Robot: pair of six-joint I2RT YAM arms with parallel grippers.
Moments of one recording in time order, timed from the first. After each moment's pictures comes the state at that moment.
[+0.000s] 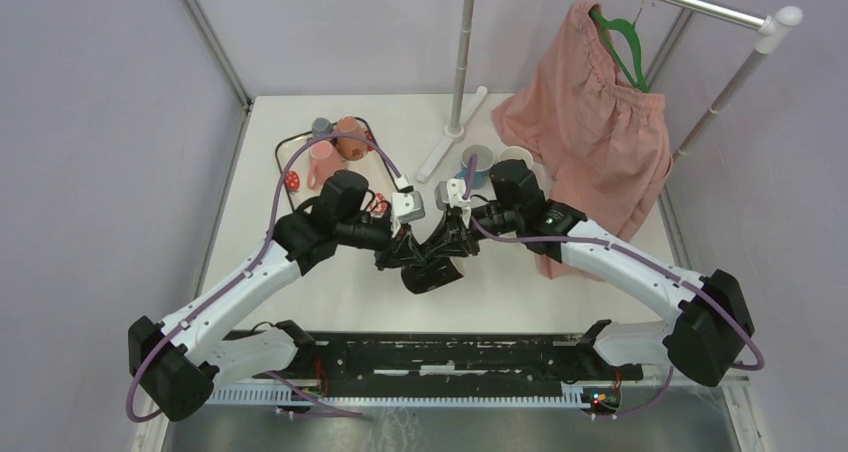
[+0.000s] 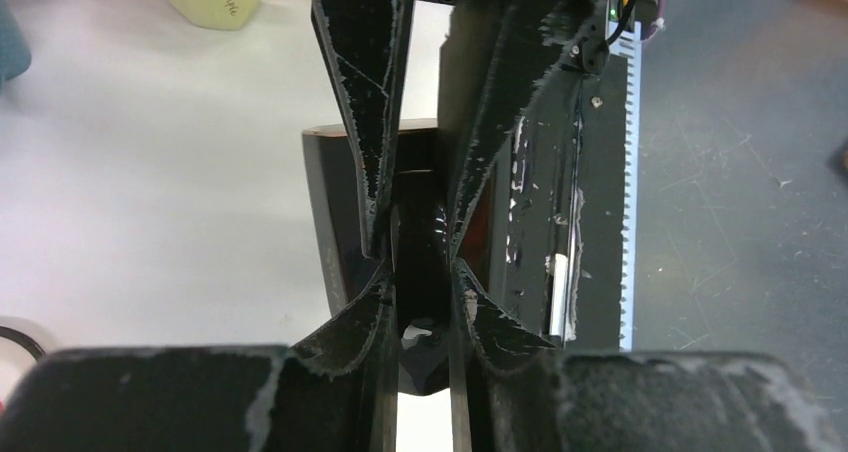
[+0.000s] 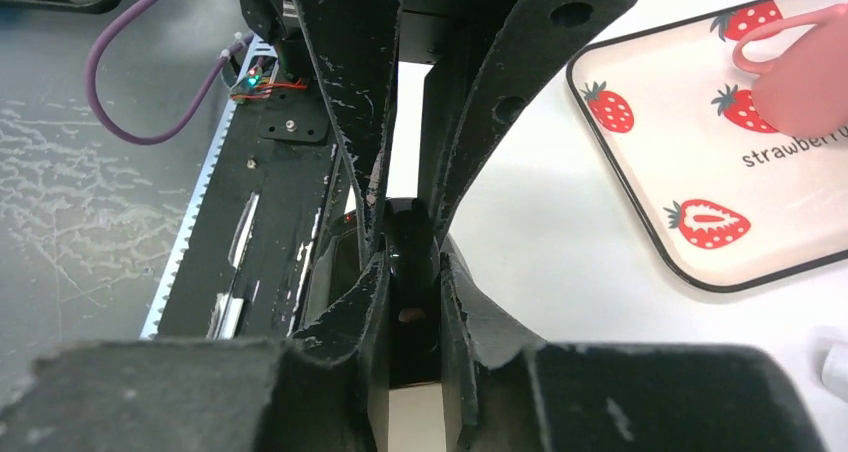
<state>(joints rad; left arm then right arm) -0.66 1.06 0.93 -0.50 0.76 0.24 0.76 1.27 0.95 -0.11 -0.90 -0.34</state>
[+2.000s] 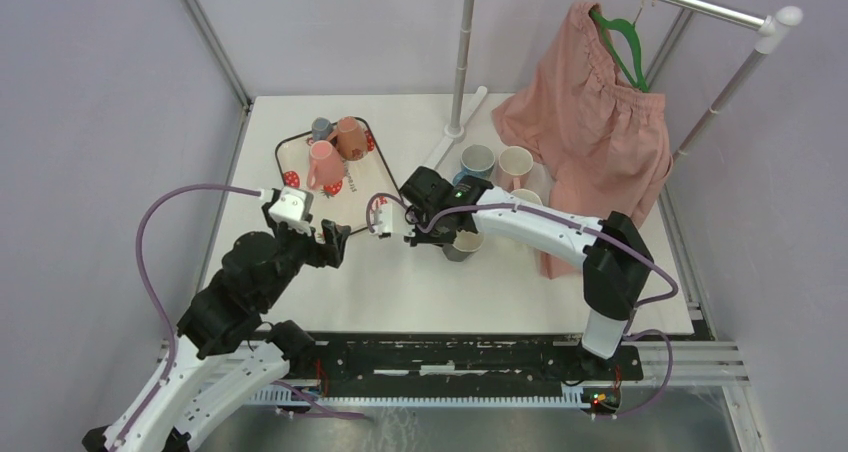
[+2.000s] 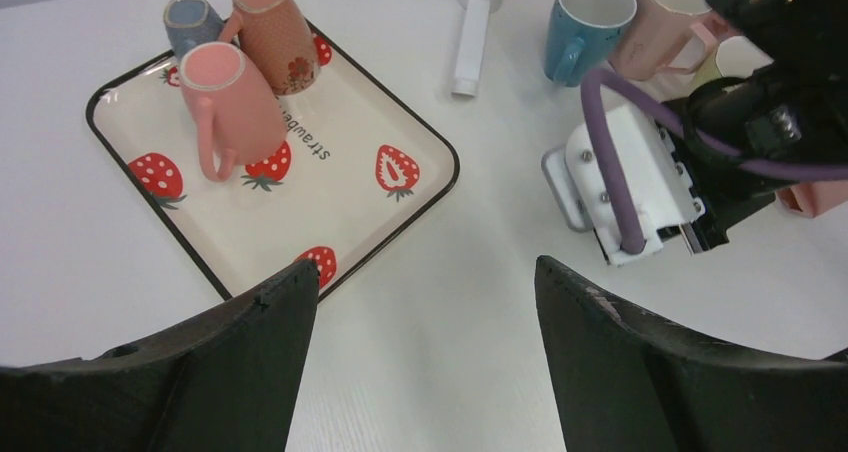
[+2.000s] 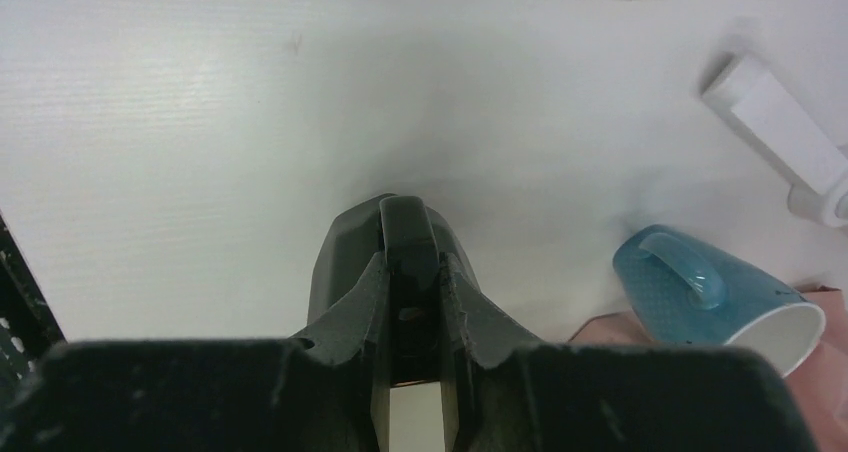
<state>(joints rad) -0.67 0.47 0.81 -0.62 -0.30 -0.12 0.95 1.77 1.49 -0.80 0.00 -0.68</state>
